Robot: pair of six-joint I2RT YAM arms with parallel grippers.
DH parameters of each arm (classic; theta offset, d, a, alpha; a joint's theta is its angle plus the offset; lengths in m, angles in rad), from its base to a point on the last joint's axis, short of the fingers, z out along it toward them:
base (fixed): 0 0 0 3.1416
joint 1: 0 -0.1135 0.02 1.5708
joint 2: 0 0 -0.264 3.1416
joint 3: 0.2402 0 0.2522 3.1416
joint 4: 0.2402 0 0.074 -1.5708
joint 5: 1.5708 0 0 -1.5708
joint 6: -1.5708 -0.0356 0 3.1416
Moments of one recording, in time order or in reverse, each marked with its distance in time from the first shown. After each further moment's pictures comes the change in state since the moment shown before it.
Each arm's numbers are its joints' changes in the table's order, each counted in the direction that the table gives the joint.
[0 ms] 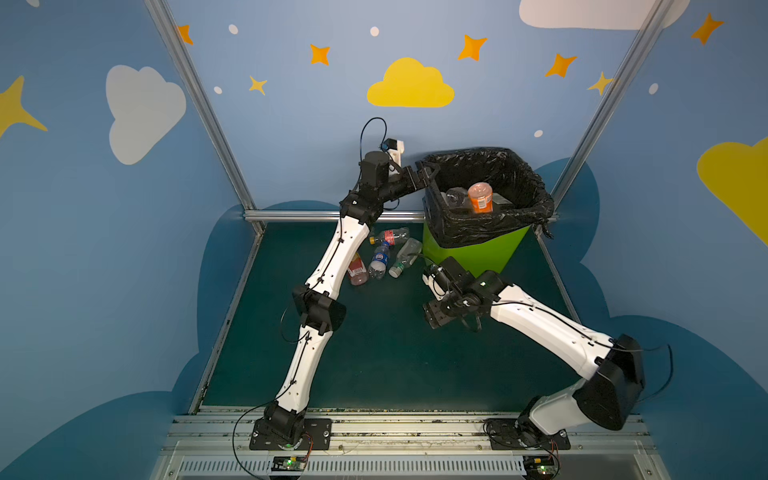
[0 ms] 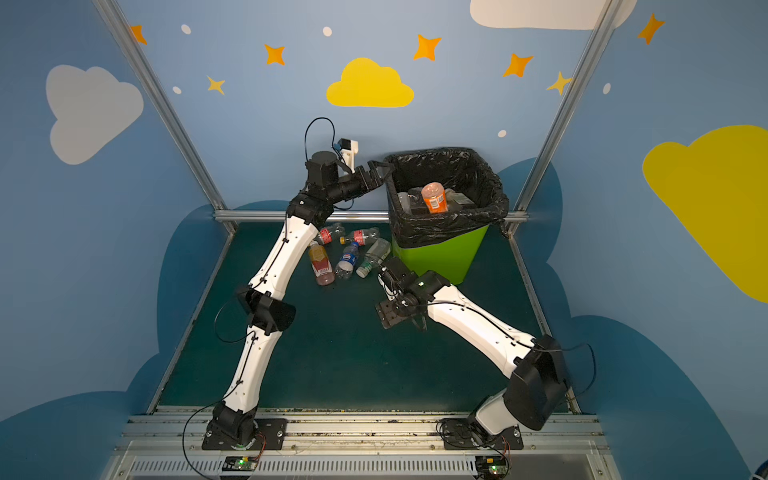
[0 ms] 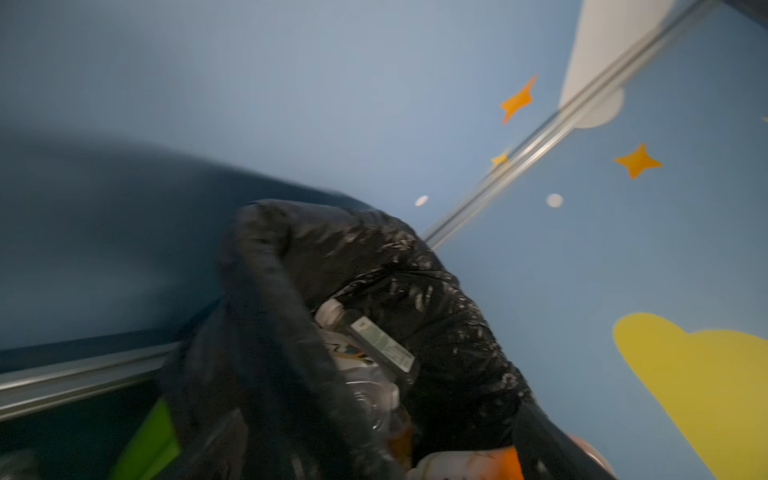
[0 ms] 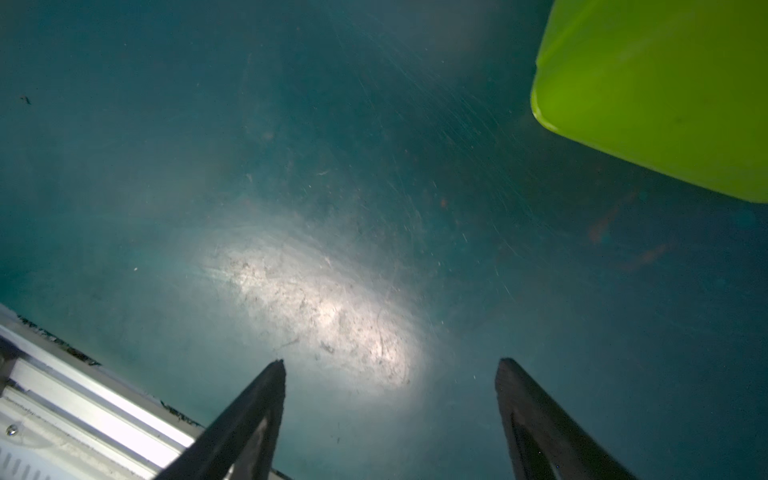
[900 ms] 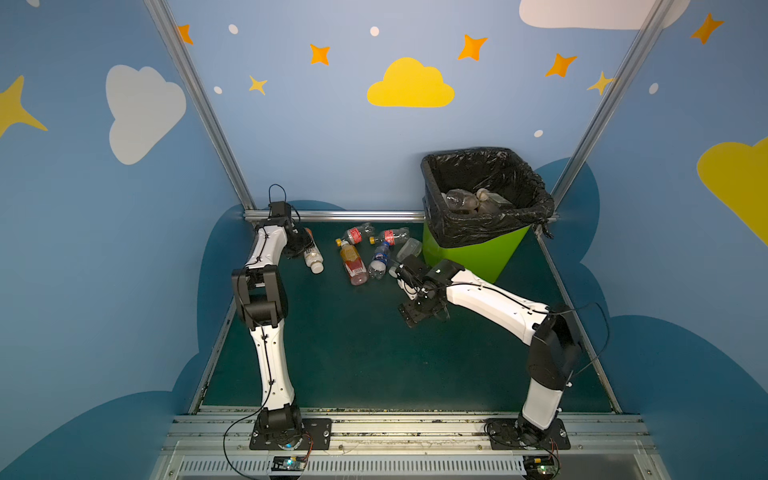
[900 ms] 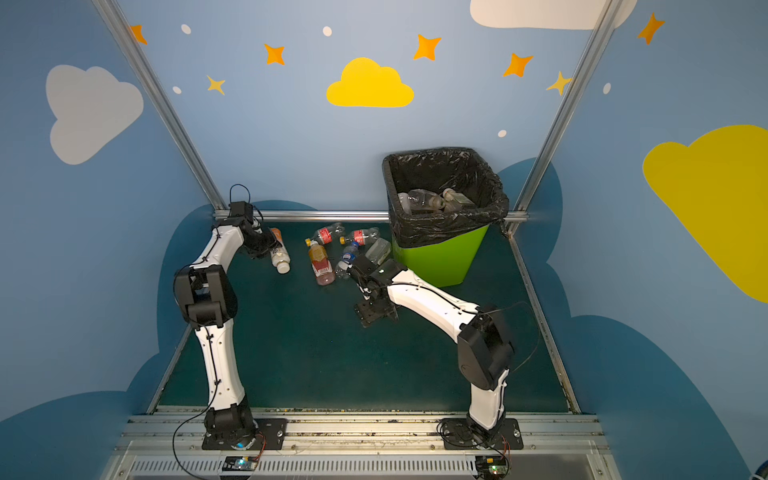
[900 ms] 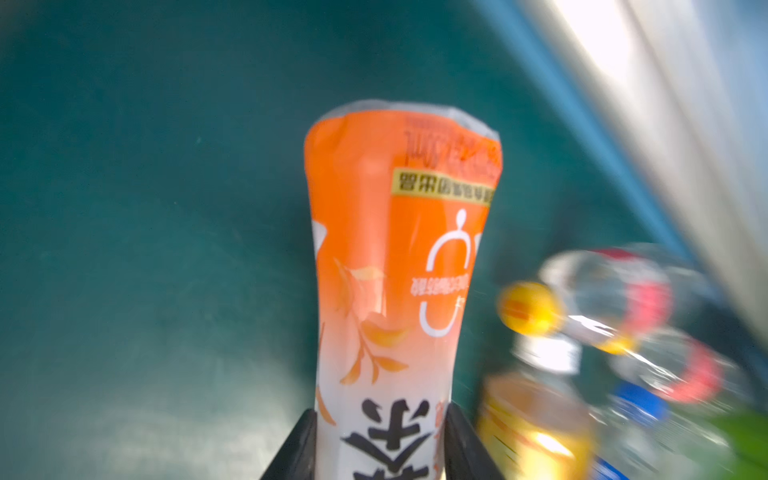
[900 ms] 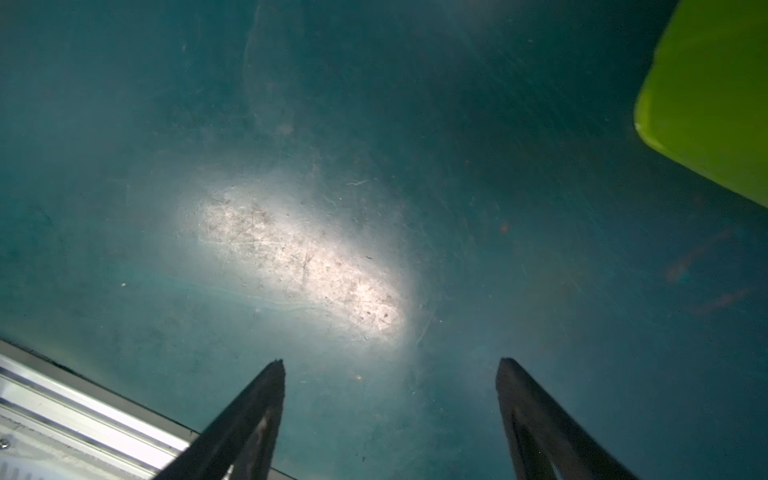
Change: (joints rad) left arm -0.559 -0.164 -0.764 0.305 -0.141 -0.233; right arm -0.072 0.320 0.250 0.099 0.007 -0.038
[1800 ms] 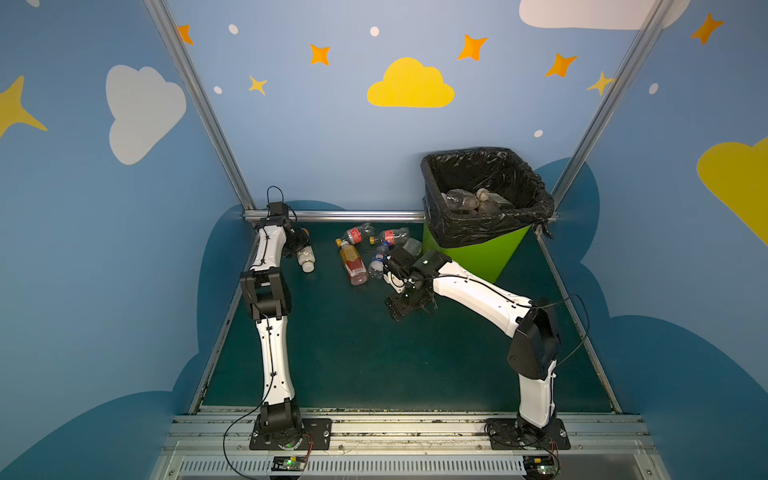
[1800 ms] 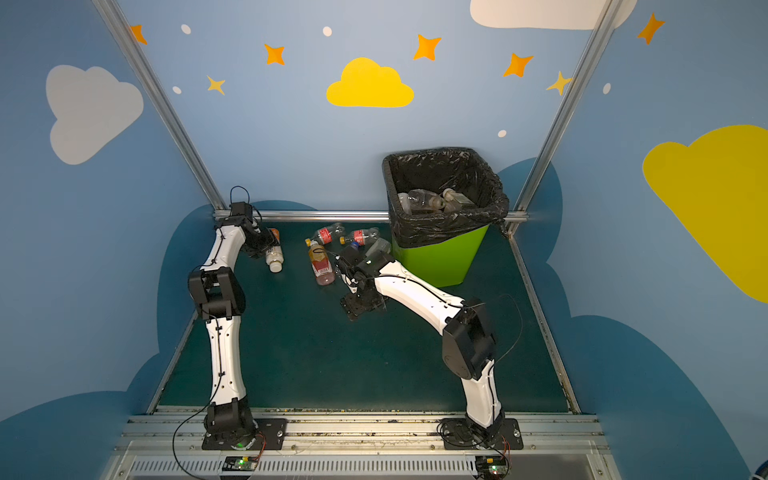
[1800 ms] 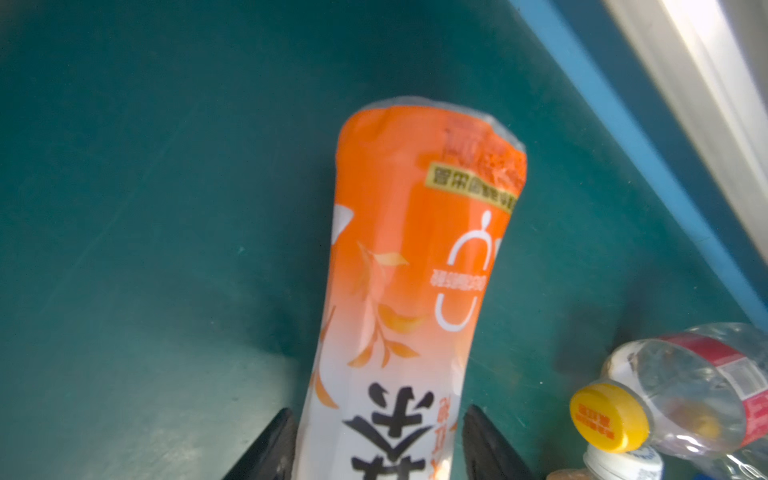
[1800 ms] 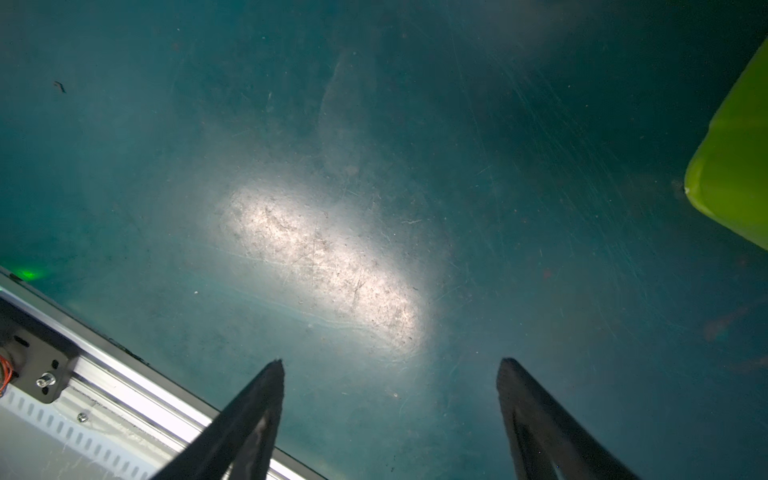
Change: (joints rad) left arm -0.040 0.367 0.441 0.165 -0.058 -0.047; right arm -0.036 0.178 0.266 0.111 -0.089 0.042
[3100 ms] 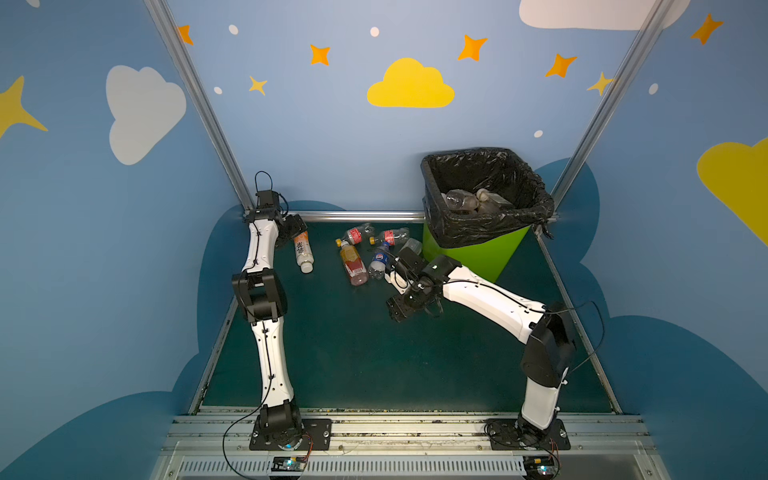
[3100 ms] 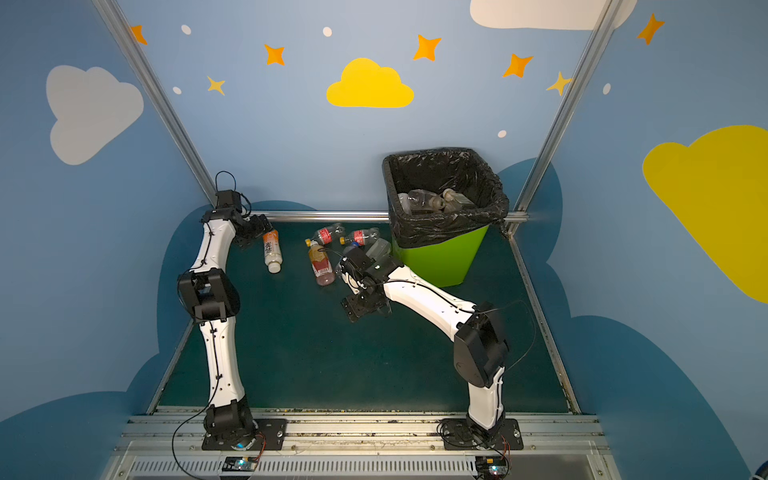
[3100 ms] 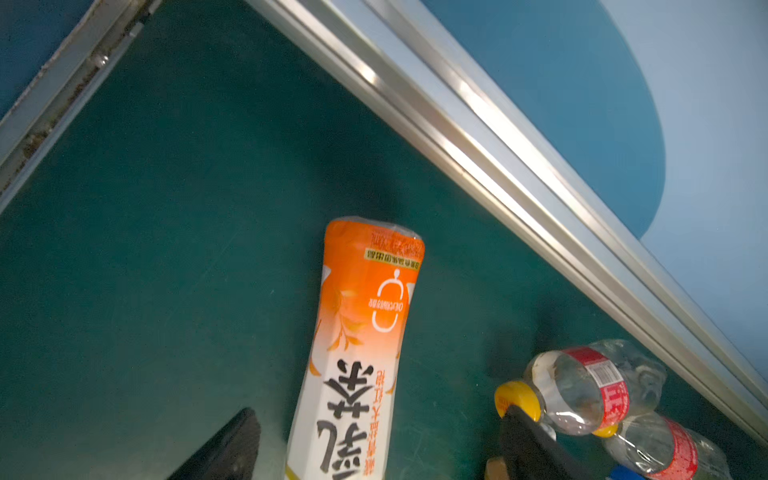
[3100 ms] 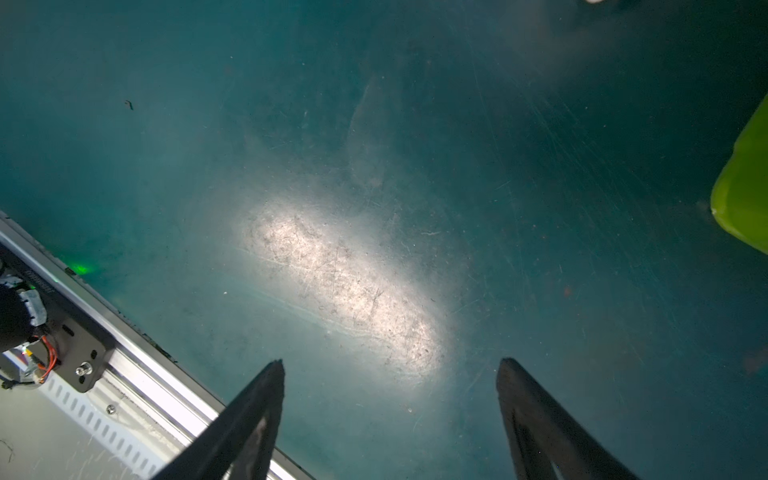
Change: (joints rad) left arm -0.023 -0.071 0.056 -0.014 -0.019 0.006; right arm 0.007 -0.092 -0.124 -0.130 -0.062 -0.002
